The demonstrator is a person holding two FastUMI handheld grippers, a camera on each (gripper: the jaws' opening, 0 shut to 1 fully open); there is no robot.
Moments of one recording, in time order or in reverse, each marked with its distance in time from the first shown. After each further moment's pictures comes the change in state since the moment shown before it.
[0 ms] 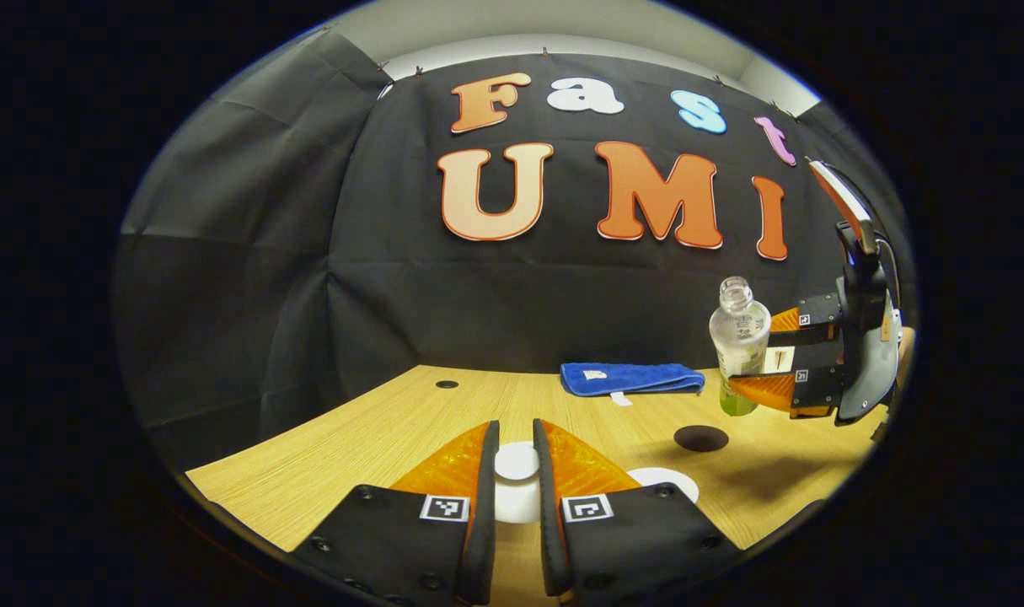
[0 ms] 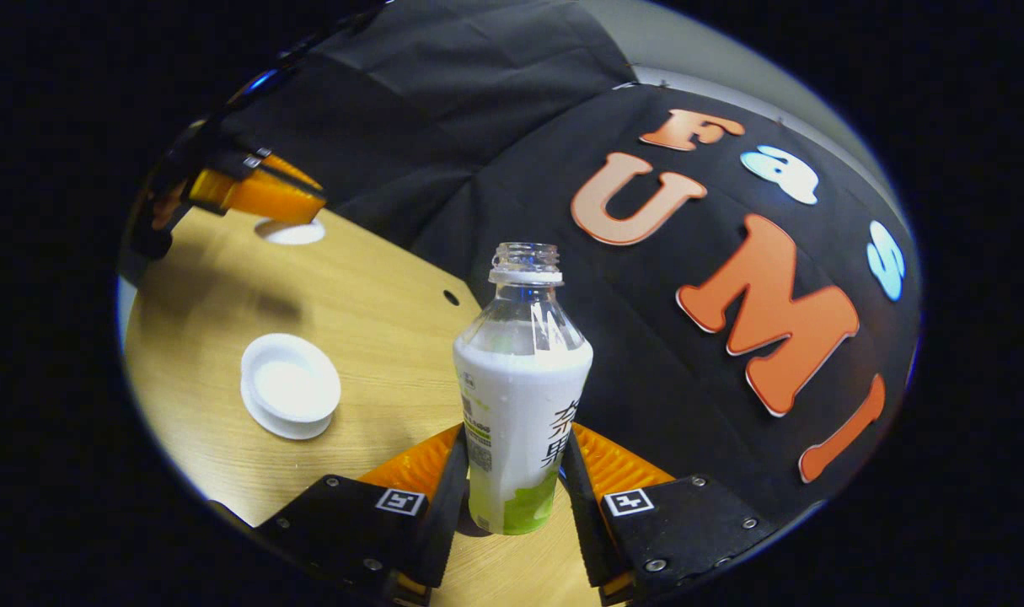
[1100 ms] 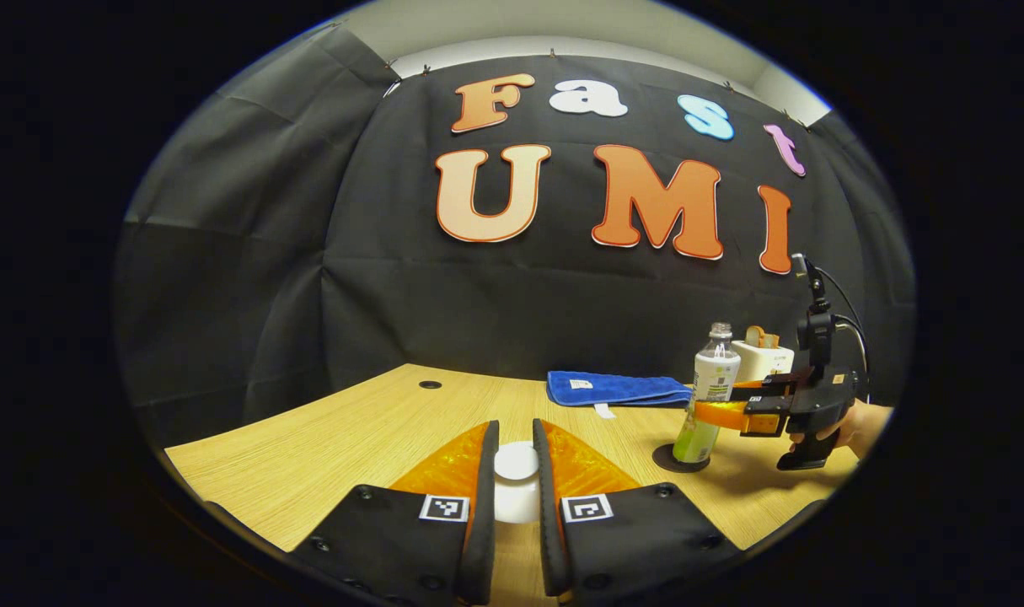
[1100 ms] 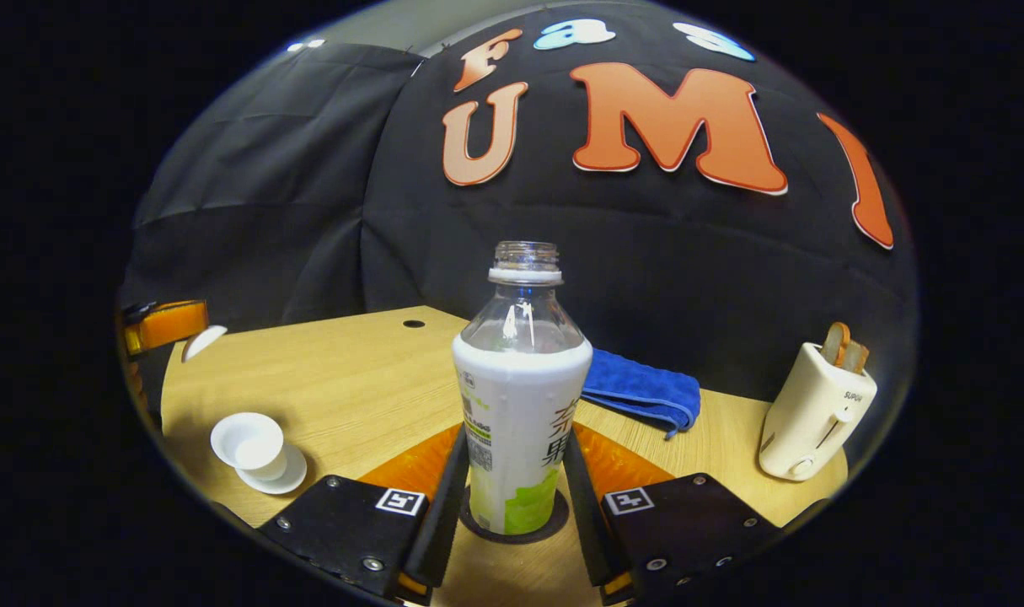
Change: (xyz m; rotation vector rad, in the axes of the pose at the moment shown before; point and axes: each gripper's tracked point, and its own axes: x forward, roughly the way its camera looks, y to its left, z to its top) left arm 0.015 -0.041 -0.002 -0.041 0.007 0.017; right arm 0.024 0.038 -0.027 0.633 0.052 0.052
